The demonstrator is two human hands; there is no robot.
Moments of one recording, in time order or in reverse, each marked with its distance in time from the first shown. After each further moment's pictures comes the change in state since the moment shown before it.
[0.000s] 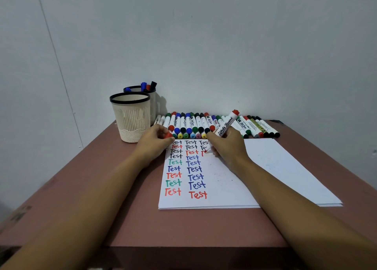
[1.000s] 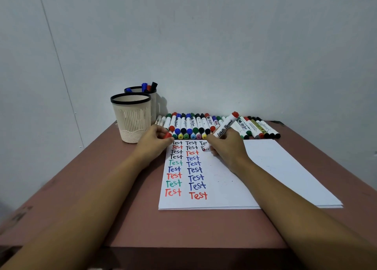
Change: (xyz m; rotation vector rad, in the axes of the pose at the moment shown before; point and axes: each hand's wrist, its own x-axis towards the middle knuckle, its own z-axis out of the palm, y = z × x) left_hand 0.001 -0.002 -0.001 -0.066 -0.011 -0.039; right_hand 0.004 0.003 0.000 0.014 -0.032 0.025
